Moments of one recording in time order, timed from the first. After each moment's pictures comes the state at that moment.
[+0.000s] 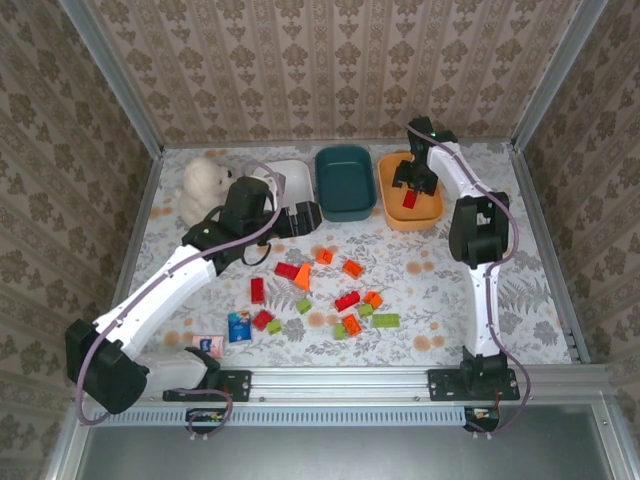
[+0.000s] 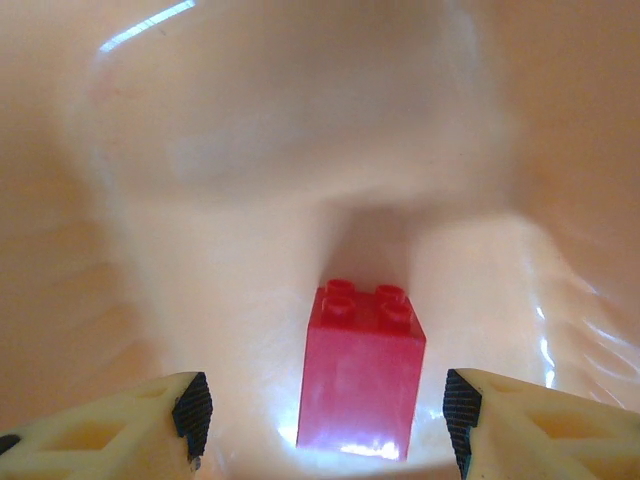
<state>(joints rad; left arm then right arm) -0.63 1.23 1.09 -0.46 0.15 -0.61 0.12 2.34 2.16 -1.08 0.02 0.42</state>
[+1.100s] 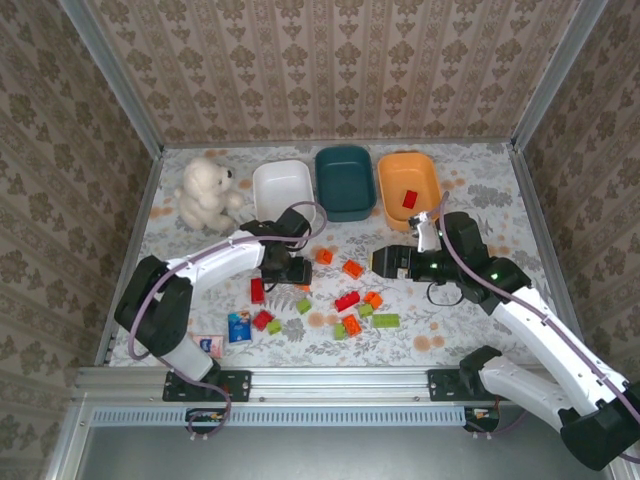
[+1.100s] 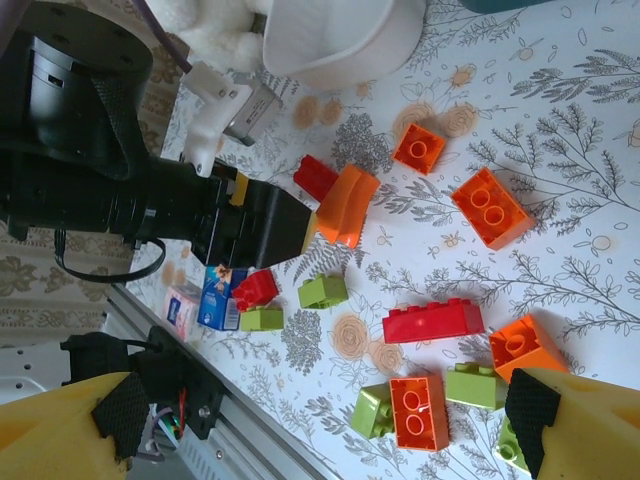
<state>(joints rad) -0.71 1.60 1.05 -0.81 0.06 -0.53 0.45 0.91 0.85 -0.61 -0.43 0.59</state>
